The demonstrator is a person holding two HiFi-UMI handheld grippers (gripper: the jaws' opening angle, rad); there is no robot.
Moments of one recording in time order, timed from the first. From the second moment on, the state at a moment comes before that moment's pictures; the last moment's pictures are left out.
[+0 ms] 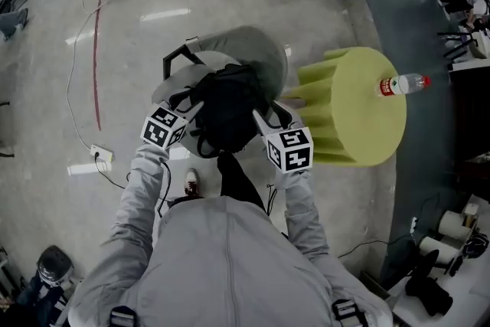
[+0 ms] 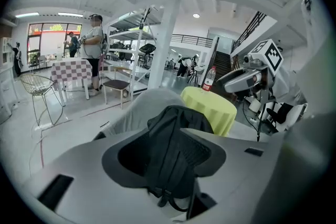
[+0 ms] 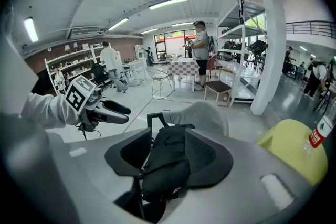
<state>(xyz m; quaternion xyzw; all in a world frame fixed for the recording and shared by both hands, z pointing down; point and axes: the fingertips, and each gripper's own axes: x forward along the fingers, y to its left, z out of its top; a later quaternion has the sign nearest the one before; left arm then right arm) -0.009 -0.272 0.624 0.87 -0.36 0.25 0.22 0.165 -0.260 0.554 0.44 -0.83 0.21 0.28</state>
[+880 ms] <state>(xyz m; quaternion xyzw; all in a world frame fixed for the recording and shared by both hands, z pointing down) 0.007 -0.340 0.824 0.83 -0.28 0.31 0.36 0.162 -0.292 0.704 0.34 -0.80 0.35 0.35</state>
